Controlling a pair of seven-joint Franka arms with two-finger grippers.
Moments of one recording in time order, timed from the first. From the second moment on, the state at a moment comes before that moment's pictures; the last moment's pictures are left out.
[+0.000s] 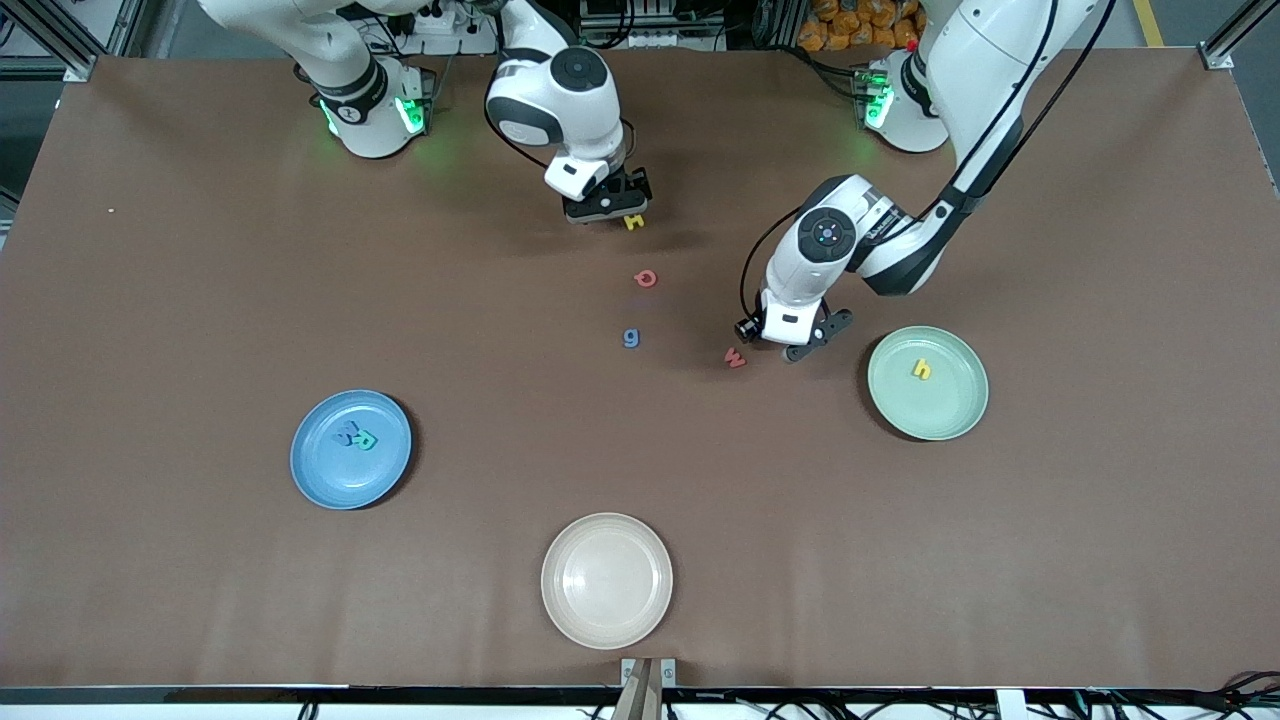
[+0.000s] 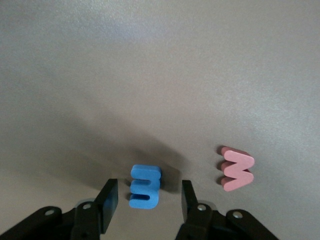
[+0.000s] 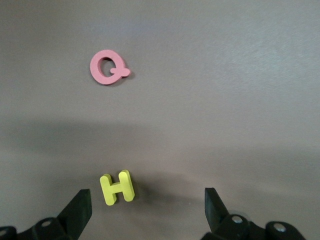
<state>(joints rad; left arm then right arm) -0.12 0.49 -0.49 -2.21 0.25 2.62 -1.39 0.42 0.37 0.63 -2.30 -0.37 2.61 1.18</state>
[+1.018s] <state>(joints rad) -0.13 0.50 -0.49 -2.21 0.30 2.62 -1.39 0.53 0.52 0.55 -2.20 -0.47 2.65 1.31</state>
